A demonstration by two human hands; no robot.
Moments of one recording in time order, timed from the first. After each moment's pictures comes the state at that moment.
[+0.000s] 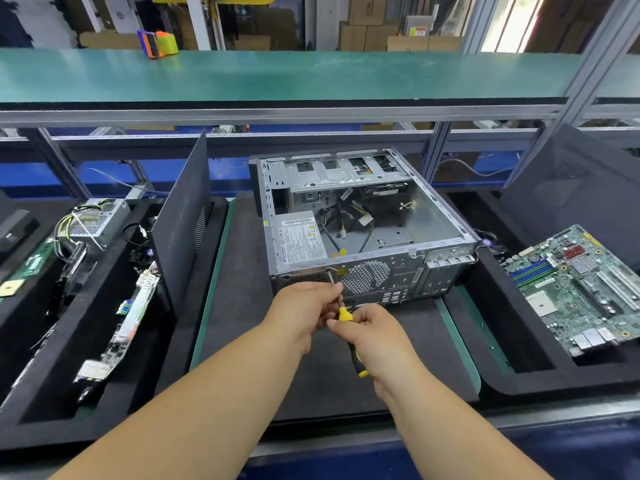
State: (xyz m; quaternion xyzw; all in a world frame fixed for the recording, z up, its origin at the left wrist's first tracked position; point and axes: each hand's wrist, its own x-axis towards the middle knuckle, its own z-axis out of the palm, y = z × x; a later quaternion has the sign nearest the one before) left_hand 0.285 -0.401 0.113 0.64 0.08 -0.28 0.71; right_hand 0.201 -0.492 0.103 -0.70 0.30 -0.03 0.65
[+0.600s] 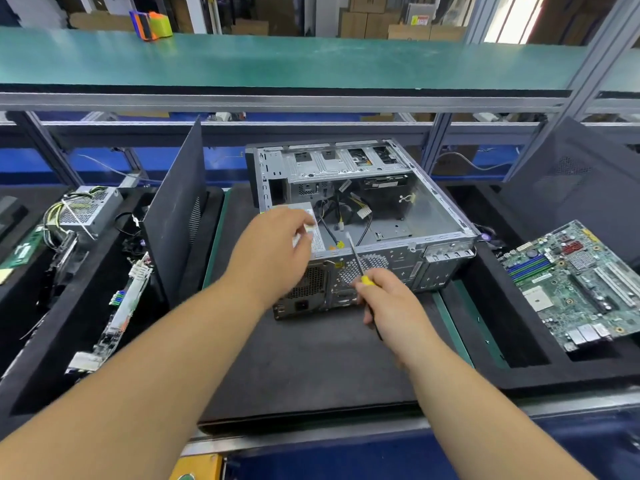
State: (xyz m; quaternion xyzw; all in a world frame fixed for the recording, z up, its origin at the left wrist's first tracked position) left_hand 0.330 -0.366 0.156 0.89 -0.31 0.15 0.30; right_hand 0.213 -0.523 0.118 -0.75 0.23 -0.06 0.61
